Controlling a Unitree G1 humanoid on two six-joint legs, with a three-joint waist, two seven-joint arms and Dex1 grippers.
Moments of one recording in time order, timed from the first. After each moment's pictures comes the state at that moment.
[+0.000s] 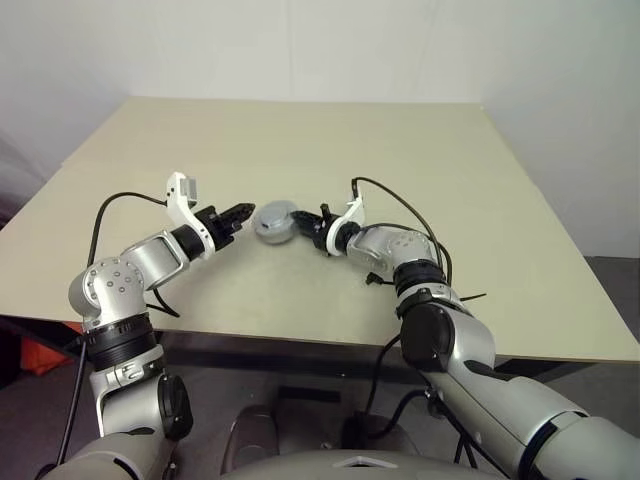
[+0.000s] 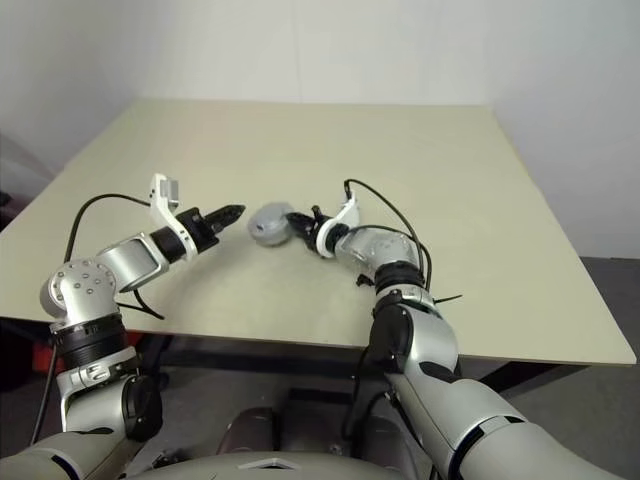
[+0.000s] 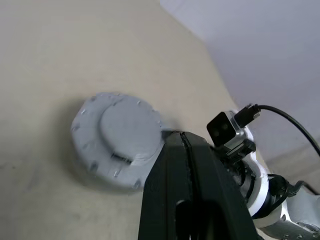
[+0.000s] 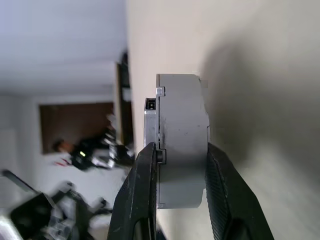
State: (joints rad) left arm -0.53 0.23 0.54 -0.07 -0.83 1.24 -0.28; right arm -1.03 0.07 -0.67 1.00 0.71 0.87 0.19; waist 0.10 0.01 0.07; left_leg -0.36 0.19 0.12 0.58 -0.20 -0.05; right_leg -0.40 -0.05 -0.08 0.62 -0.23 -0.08
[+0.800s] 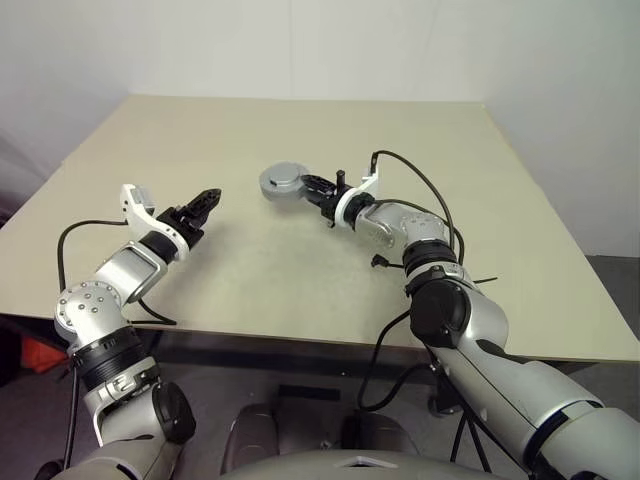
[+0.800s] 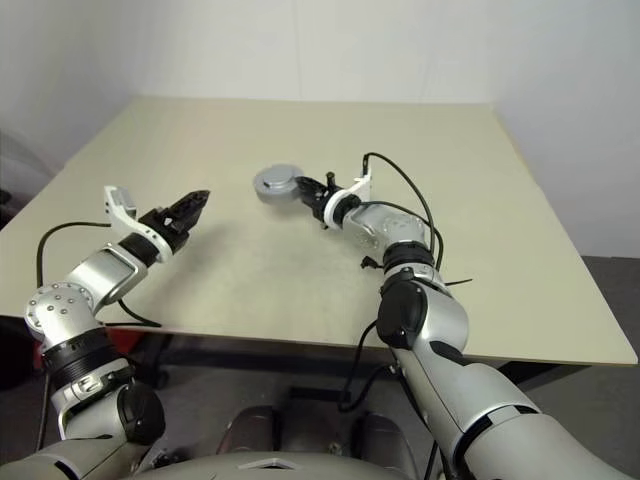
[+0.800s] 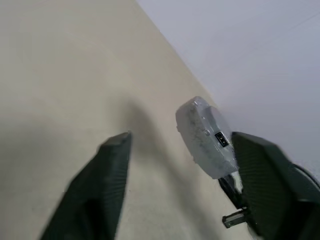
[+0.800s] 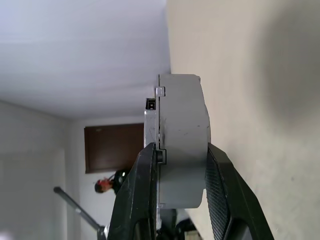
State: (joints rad) left arm -0.50 0.18 0.75 0.01 -1.10 1.15 -0.03; right arm -1.10 0.01 -0.75 1.06 0.84 0.88 0.15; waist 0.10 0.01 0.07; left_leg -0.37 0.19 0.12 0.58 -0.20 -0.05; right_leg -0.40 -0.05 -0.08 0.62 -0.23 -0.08
